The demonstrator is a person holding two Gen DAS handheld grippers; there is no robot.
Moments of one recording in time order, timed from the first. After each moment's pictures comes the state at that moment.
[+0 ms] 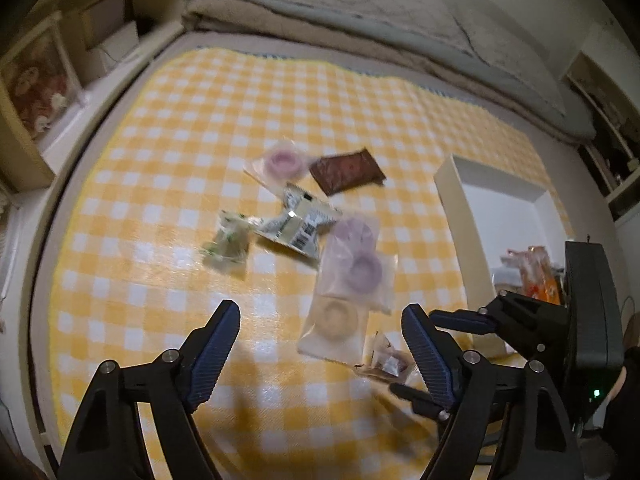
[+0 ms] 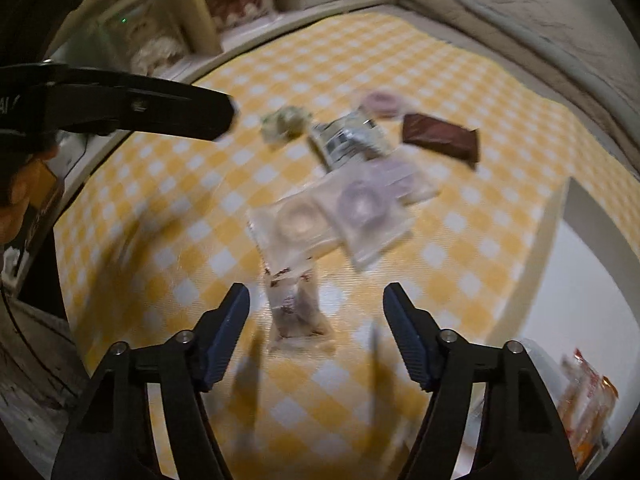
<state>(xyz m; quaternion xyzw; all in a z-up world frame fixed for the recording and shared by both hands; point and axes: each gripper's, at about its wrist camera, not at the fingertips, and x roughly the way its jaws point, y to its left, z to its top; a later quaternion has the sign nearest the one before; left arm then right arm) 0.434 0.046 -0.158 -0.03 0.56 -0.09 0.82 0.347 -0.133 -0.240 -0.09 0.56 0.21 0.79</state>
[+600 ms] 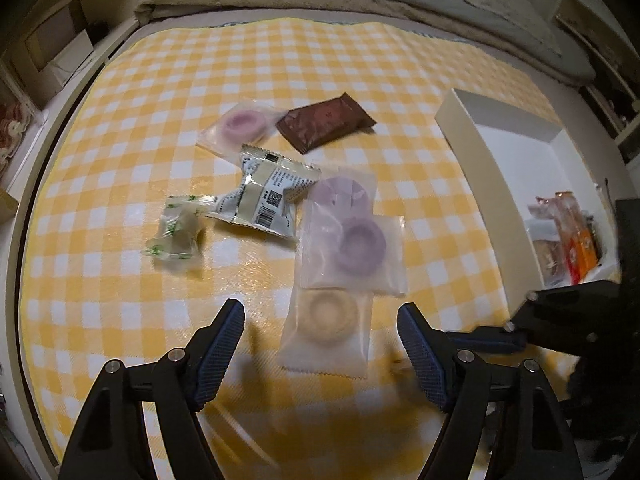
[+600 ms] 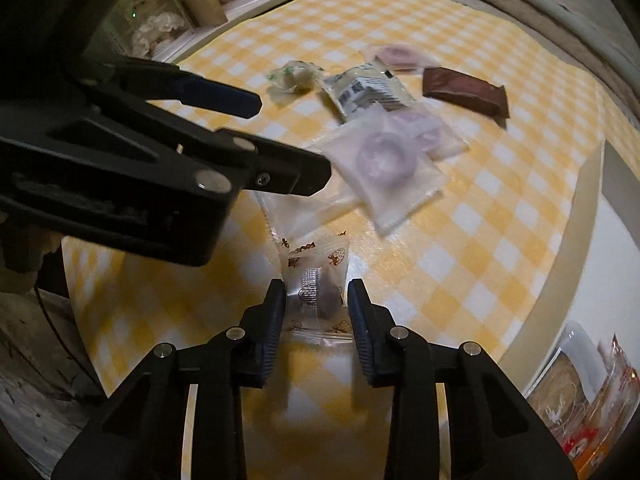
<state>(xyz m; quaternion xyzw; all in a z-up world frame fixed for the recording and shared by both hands) 0.457 0.006 -0.227 0.05 0.59 -0.11 0.80 0.338 -0.149 -0.261 -0.06 0.60 0.22 0.76</state>
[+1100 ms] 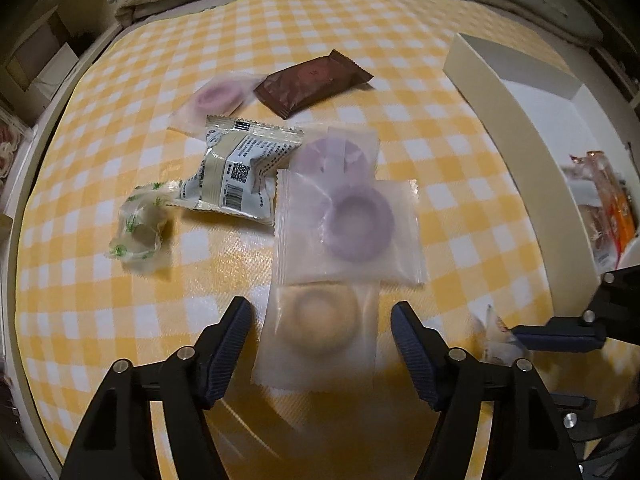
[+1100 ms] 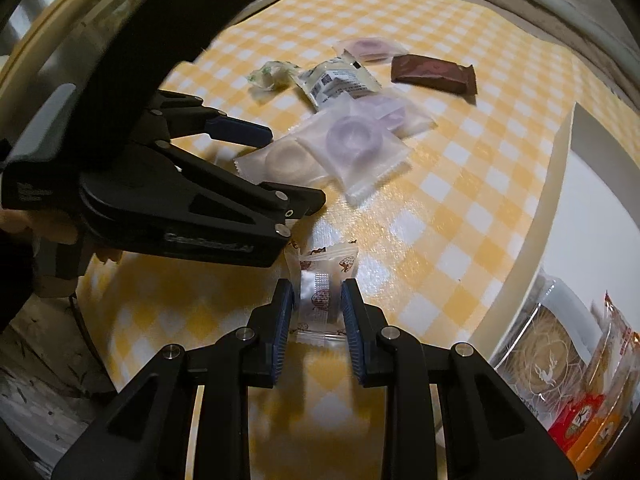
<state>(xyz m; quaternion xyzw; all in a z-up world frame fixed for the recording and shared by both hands) 0.467 -0.023 -0.274 0.11 0.61 -0.09 0.78 0.331 -0.169 -0.255 -0.04 0.61 0.20 0.77</state>
